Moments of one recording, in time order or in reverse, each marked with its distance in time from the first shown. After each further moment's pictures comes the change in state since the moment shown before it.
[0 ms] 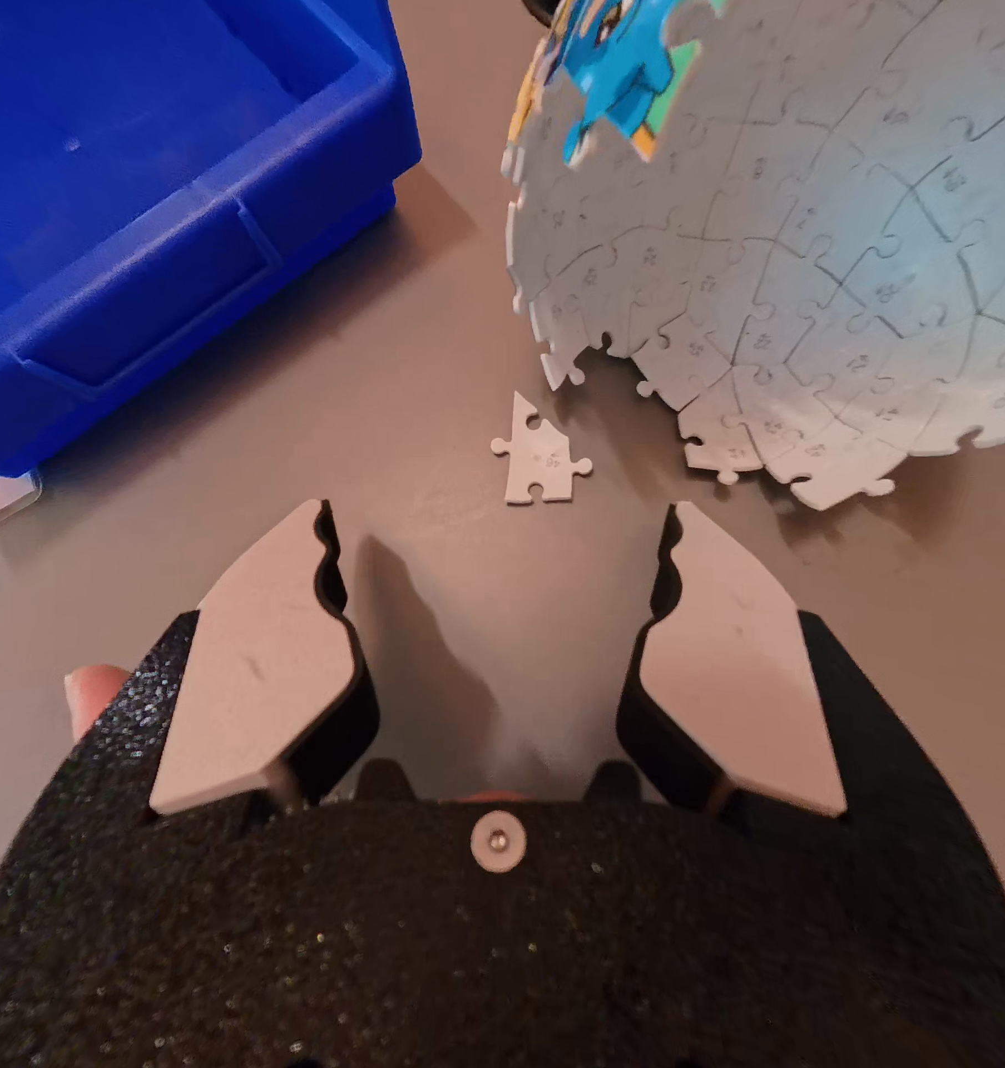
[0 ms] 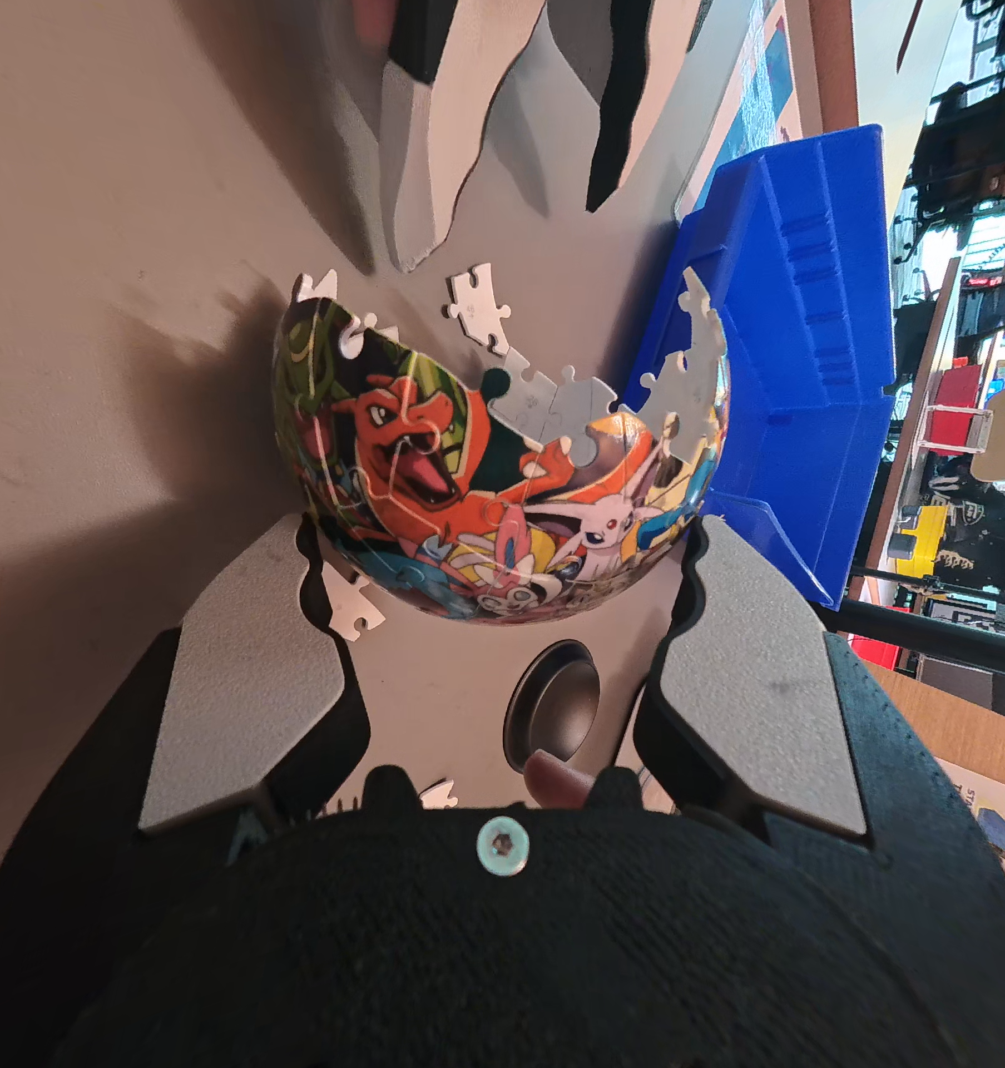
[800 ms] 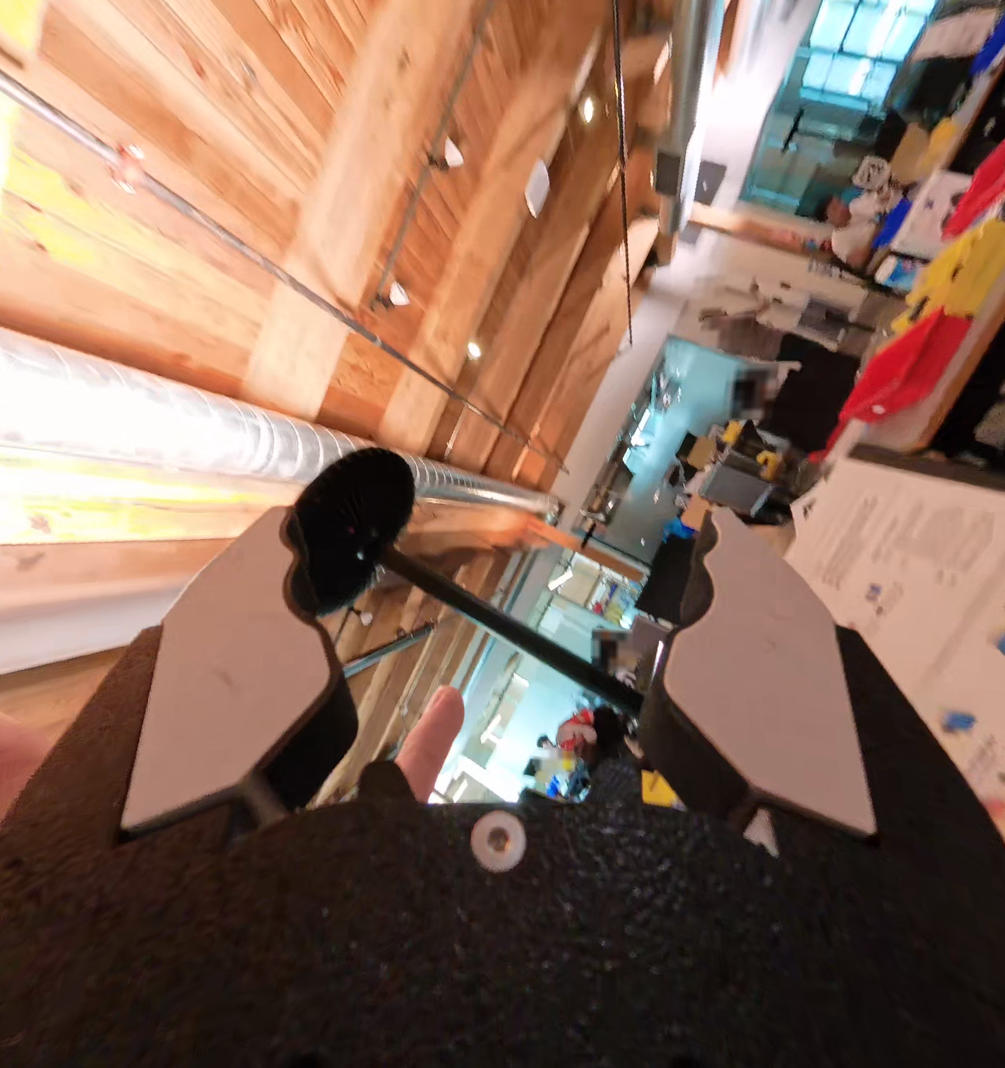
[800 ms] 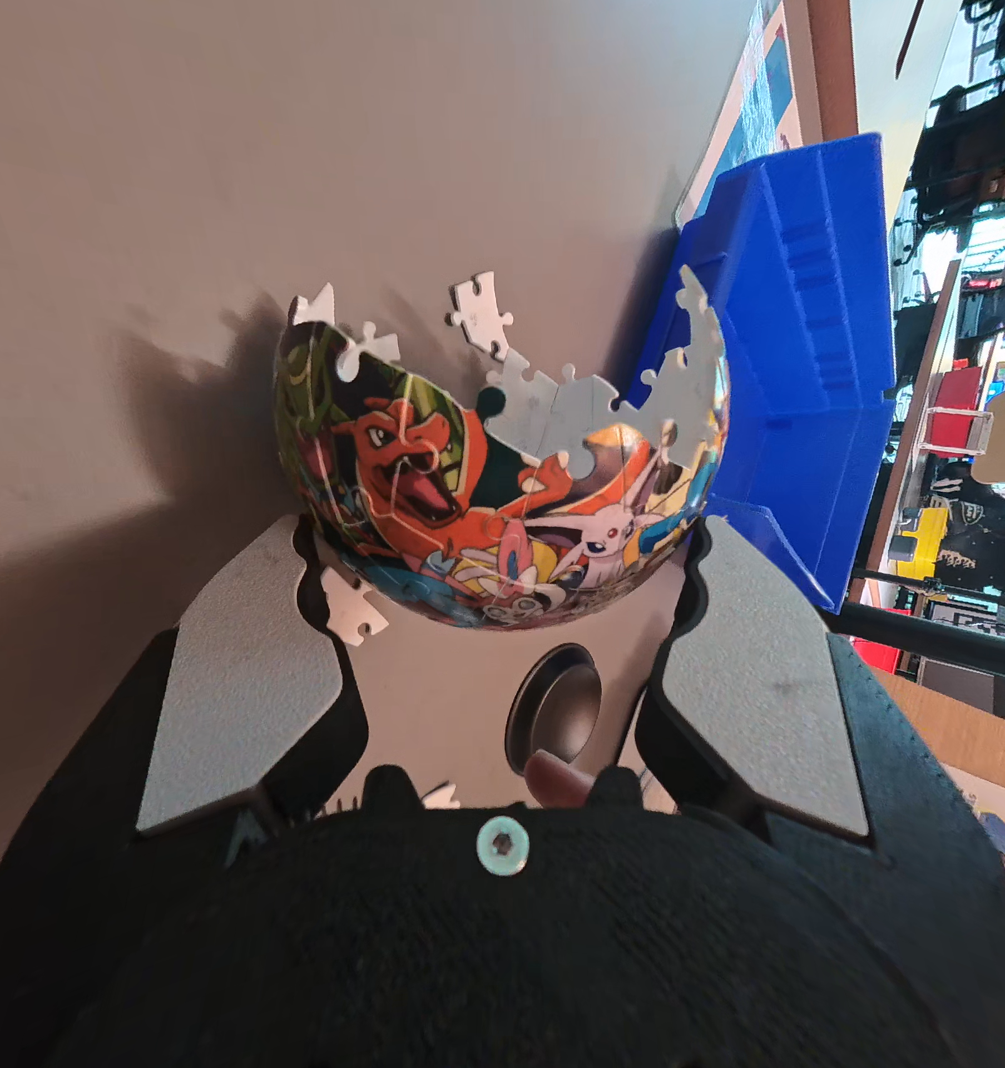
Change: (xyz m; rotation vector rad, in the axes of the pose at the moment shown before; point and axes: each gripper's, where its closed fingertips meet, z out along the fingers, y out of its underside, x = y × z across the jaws) left arm 0.103 -0.588 -0.377 0.972 -0.916 1.016; right arm -0.001 -0.002 -0.001 0.003 -0.001 0.000
